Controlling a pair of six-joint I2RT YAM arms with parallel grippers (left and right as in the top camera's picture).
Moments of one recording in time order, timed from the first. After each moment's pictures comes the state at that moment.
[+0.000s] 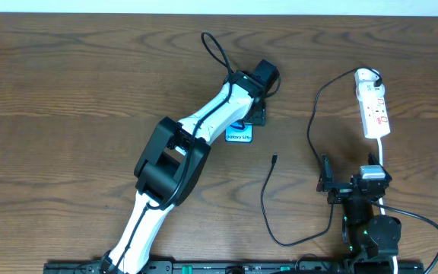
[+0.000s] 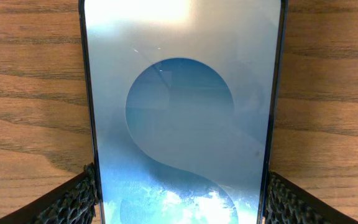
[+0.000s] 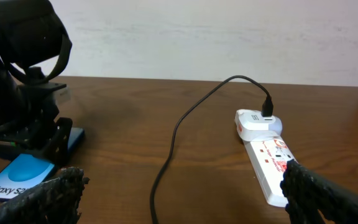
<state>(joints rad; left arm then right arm) -0.64 2.34 1.86 -0.90 -0.13 -0.56 0.05 0.01 0.01 -0.07 0.01 -0.01</state>
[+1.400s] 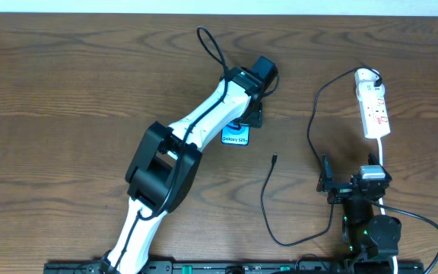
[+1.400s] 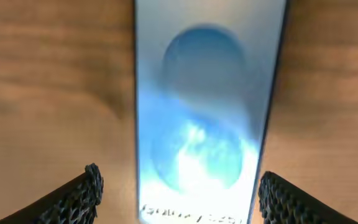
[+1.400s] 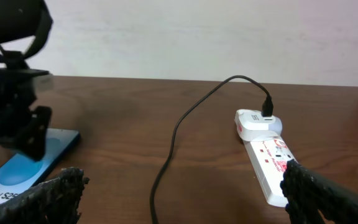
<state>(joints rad) -0.64 2.26 1.86 -1.05 -0.14 -0.56 0.05 0.01 0.01 -0.07 0.01 -0.01</state>
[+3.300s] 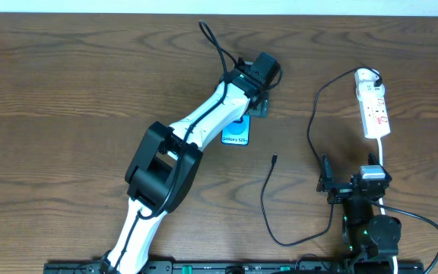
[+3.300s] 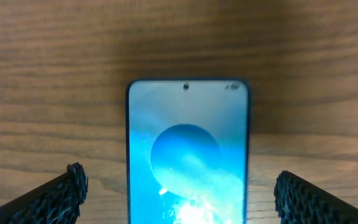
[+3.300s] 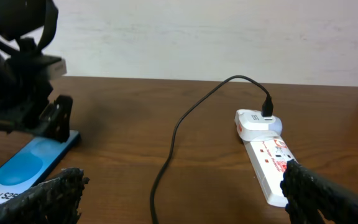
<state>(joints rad) -0.64 2.25 1.81 -0.80 -0.24 -0.48 0.05 0.01 0.01 -0.07 0.01 -0.01</state>
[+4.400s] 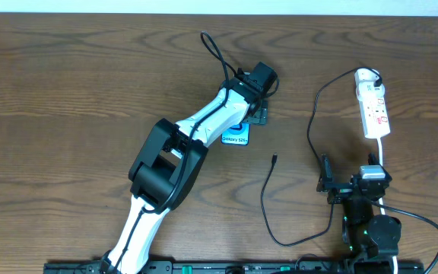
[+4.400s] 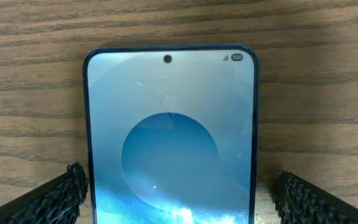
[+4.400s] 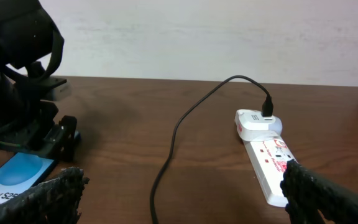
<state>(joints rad) -0.64 2.29 1.74 -0.72 -0.19 -0.48 0.05 0.01 0.01 -0.07 0.01 -0.01</state>
